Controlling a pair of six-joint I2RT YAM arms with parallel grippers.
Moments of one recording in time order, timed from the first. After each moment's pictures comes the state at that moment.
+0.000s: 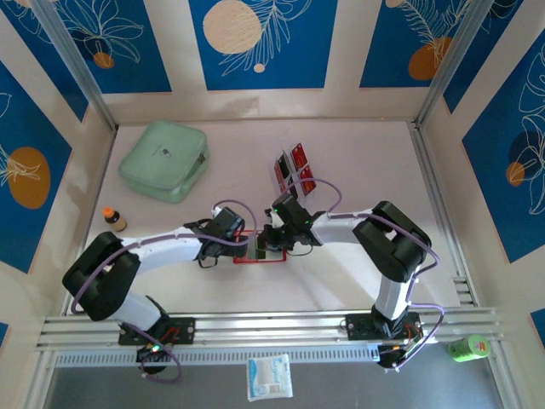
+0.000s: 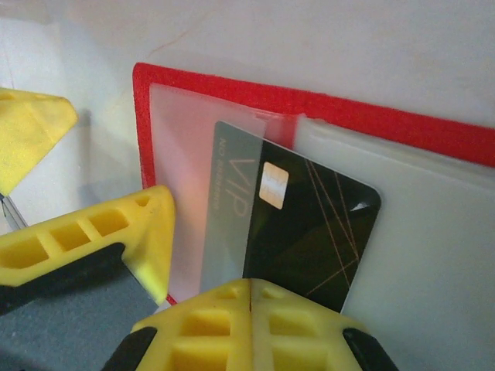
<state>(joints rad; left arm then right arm) -0.72 1.47 0.69 -0.38 -0.25 -0.55 0.78 1.80 0.88 -0.02 -0.48 0.80</state>
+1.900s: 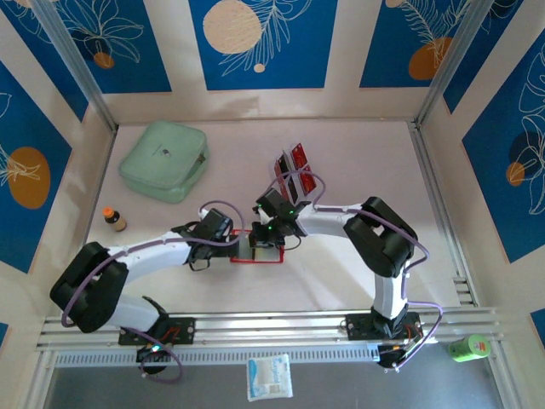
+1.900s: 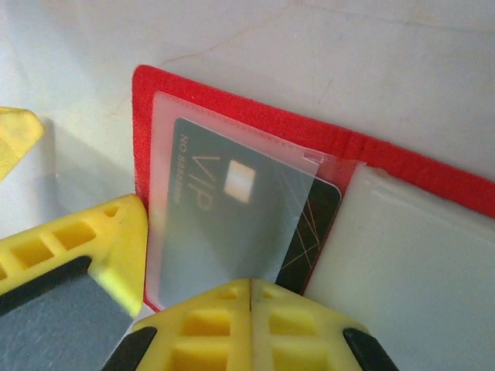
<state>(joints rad) -0.66 1.38 0.61 -0.38 -0.23 -0.60 0.81 1.87 1.08 -0.26 -0.41 0.74</state>
